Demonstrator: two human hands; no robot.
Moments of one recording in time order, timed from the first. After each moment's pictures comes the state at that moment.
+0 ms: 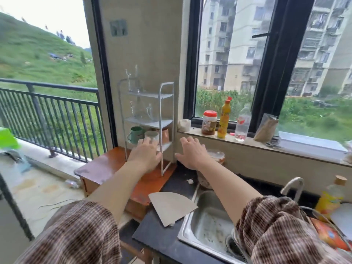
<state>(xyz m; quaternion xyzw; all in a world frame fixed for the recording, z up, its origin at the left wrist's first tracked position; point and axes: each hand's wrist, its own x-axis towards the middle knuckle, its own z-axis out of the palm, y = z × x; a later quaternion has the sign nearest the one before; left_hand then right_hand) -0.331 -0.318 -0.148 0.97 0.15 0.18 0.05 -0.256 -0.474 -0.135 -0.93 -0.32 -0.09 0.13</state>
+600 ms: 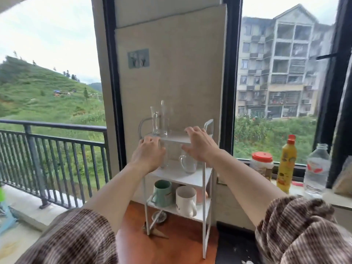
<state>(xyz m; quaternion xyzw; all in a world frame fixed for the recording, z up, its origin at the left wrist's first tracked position) -0.134 -0.034 -0.055 0.94 0.14 0.27 0.15 -0.063 -0.199 -0.027 -0.90 -0.35 -0.20 0.19</state>
